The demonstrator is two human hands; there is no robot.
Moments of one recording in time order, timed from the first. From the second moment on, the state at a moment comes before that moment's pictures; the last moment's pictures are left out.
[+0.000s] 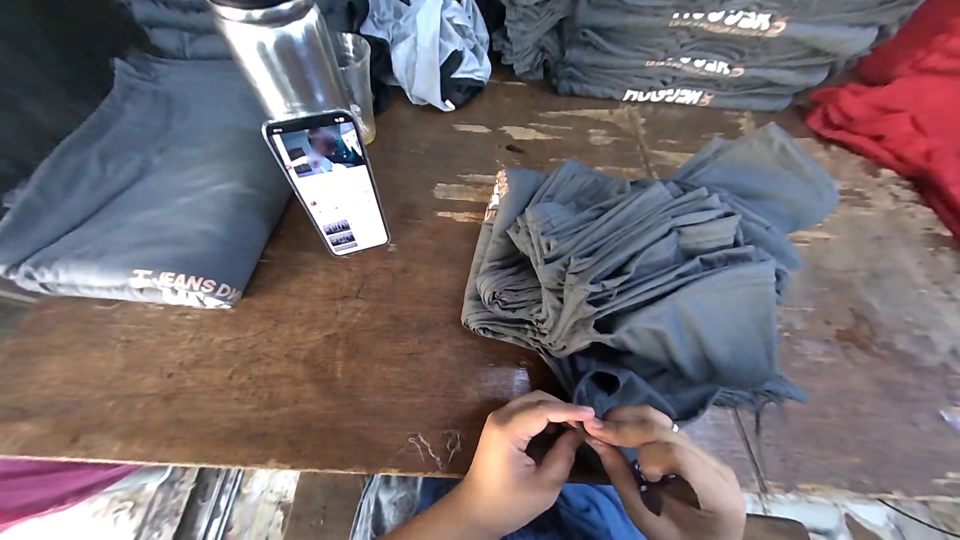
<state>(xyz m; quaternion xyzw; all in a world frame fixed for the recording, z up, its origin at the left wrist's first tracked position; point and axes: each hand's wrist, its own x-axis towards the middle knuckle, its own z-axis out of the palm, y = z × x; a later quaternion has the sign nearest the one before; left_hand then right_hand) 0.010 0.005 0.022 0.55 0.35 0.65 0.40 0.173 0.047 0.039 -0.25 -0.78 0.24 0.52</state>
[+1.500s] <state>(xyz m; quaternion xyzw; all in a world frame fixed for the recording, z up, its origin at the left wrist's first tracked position) 0.003 0.001 0.018 0.54 0.27 0.67 0.42 0.184 0.024 0.027 -0.42 -0.82 0.17 0.34</state>
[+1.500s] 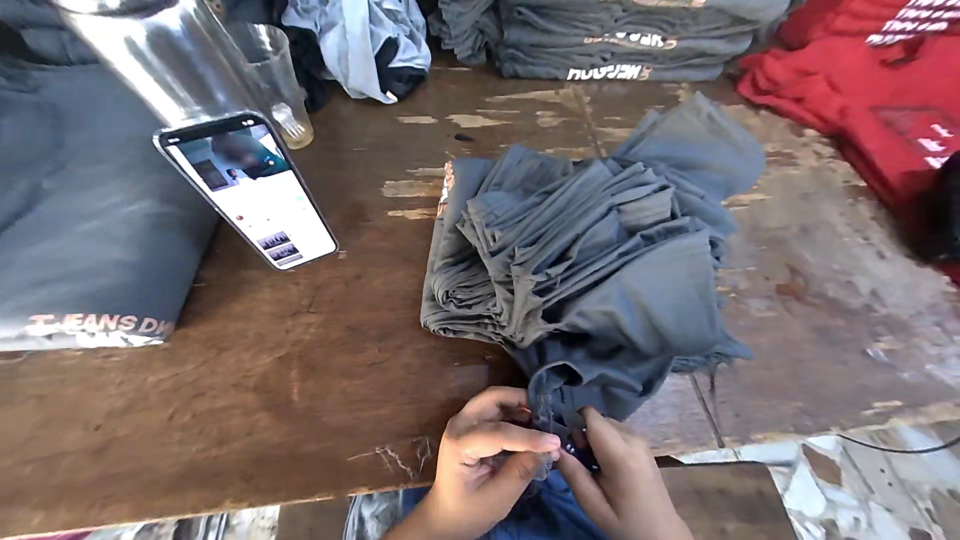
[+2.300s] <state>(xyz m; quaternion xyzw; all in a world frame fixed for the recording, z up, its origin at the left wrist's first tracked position) -0.003 0.002 0.020 0.40 0.27 0.71 0.51 0.169 0.015 0.023 -0.44 -0.81 0.15 0.36</state>
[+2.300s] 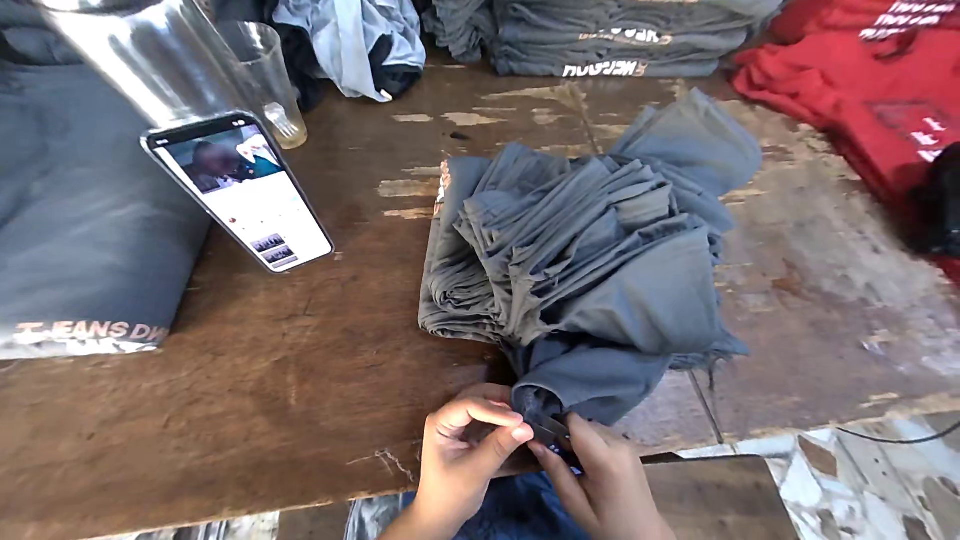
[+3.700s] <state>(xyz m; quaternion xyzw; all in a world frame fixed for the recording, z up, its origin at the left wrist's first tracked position) 0.003 0.002 0.023 0.46 0.35 0.68 0.46 0.181 0.030 0.034 -0.39 -0.77 0.25 0.44</state>
